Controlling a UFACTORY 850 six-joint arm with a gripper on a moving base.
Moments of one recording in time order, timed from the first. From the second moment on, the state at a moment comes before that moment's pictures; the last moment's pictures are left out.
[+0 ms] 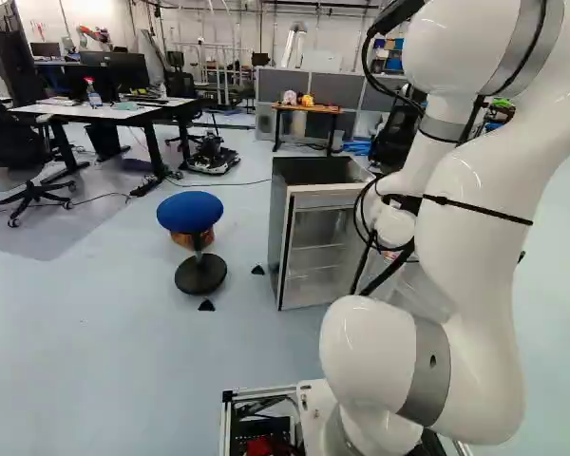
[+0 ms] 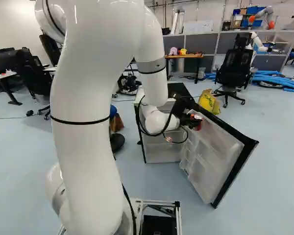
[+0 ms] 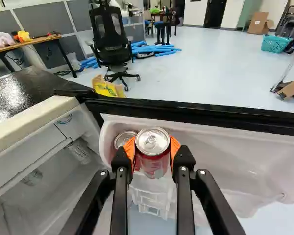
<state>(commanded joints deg) -29.9 -21.1 -31.8 20.2 58.9 0.0</state>
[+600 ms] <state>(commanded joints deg) -27.5 -16.6 -26.1 20.2 61.9 0.0</state>
